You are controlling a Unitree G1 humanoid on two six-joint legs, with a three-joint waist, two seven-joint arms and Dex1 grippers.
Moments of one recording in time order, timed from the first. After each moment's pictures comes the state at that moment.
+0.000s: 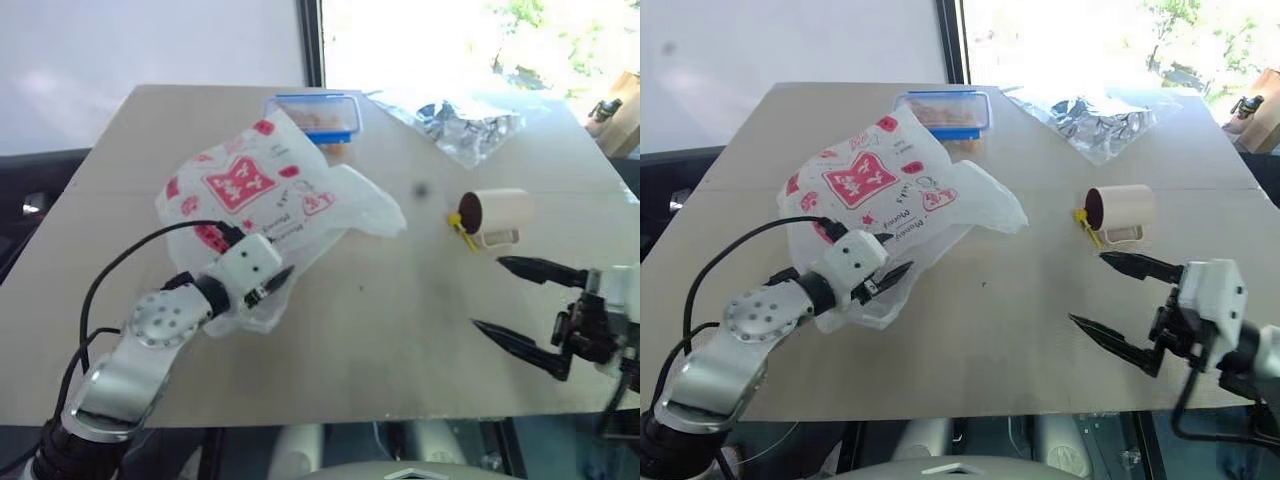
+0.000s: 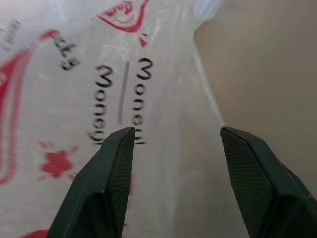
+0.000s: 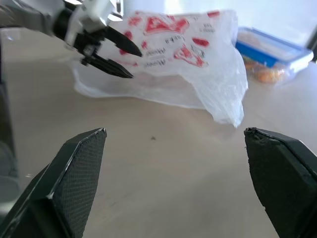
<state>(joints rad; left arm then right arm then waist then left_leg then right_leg) -0.03 0.82 -0.05 -0.63 0.00 0.53 -0.48 0.34 -0.76 -0.54 -0.78 0.80 0.39 0.97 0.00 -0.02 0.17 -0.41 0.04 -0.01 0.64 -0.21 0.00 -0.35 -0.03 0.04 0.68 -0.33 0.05</state>
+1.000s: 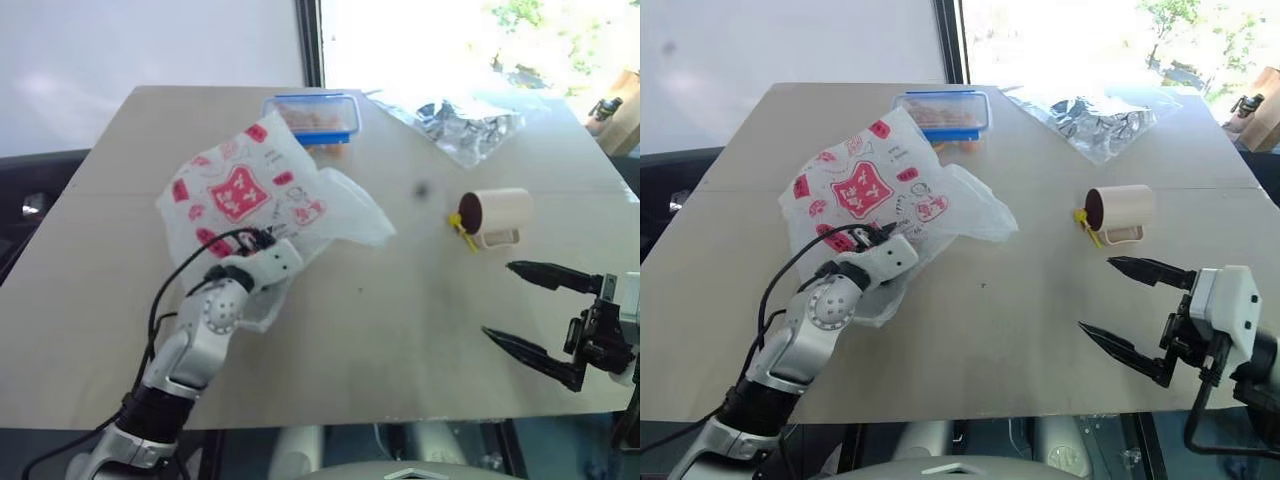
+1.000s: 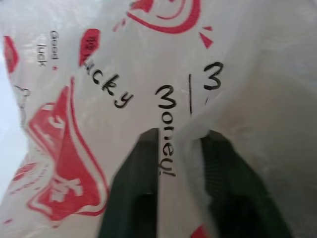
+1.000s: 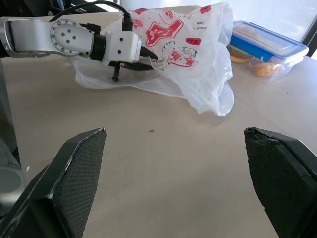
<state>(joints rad) -0.18 0.60 -0.17 -0.18 0.45 0.21 -0.24 0.38 -0.78 -0.55 -0.81 0.81 0.39 0.92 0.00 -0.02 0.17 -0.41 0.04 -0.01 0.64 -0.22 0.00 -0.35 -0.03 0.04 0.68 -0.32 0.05</state>
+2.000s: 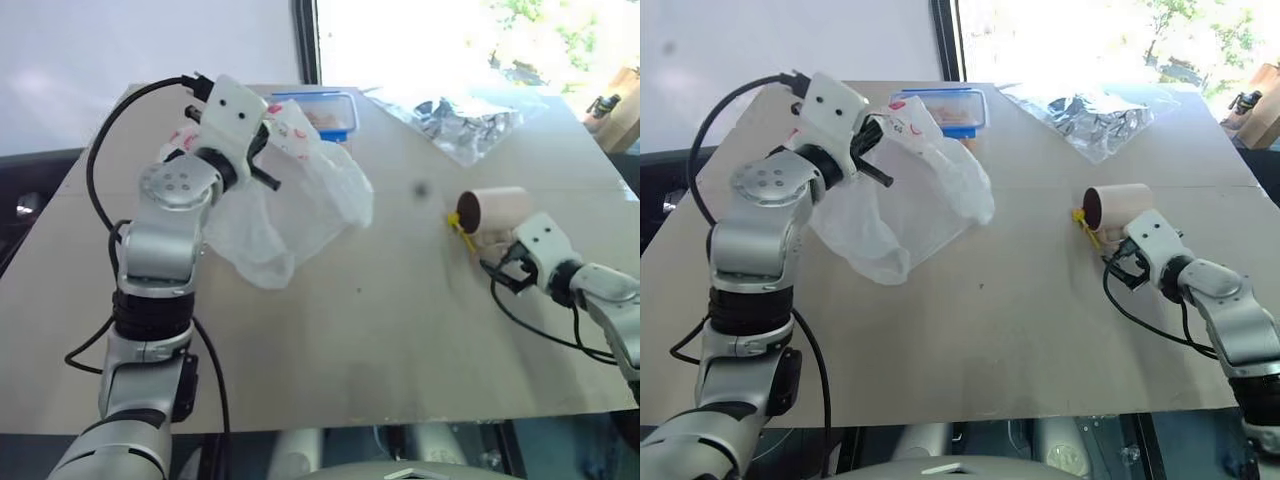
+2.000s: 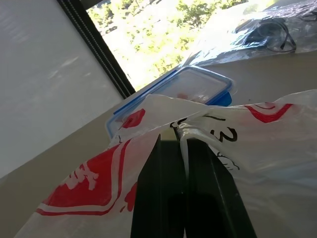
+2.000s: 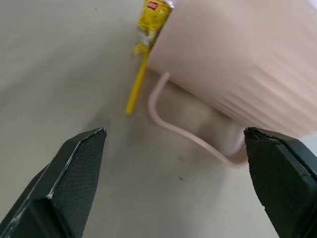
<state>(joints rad) -0.73 0.55 0.02 -0.25 0.02 0.76 -0.45 -0.22 -0.77 0.01 -0.15 0.18 0.53 0.57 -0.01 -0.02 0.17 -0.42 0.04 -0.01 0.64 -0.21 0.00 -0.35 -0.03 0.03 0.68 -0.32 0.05</state>
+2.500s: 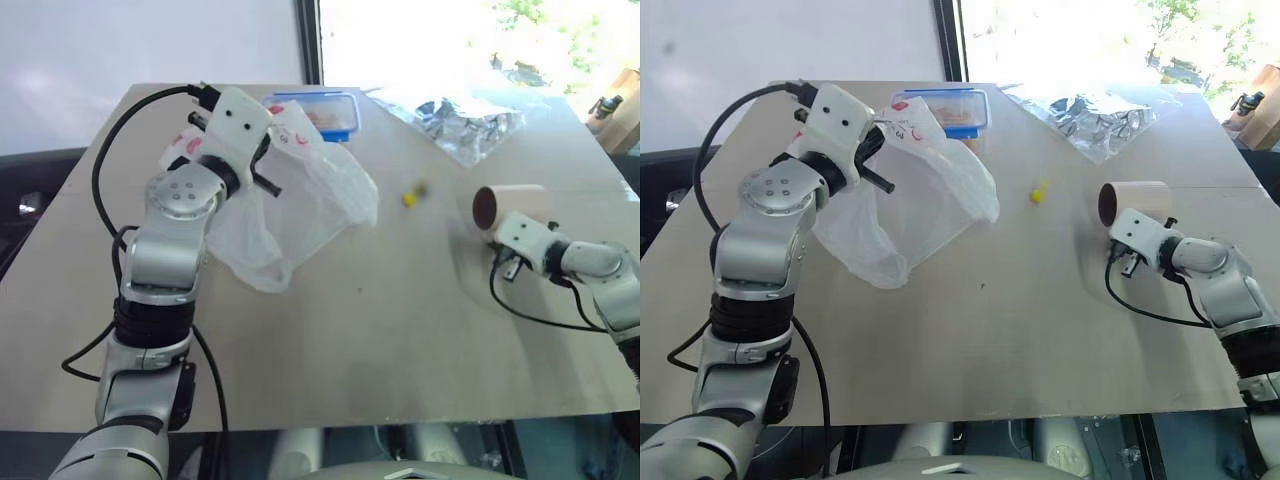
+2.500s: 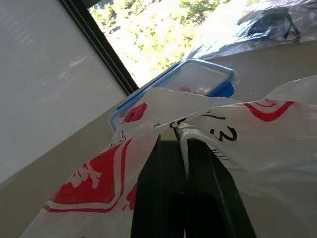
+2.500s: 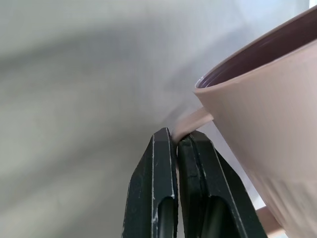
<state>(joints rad) -0.69 0.56 0.00 -0.27 0.03 0.73 -0.42 -0.41 -0.85 0.16 0.16 -0.05 0.19 0.78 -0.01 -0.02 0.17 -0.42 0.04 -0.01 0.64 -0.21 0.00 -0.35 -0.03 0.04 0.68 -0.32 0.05</state>
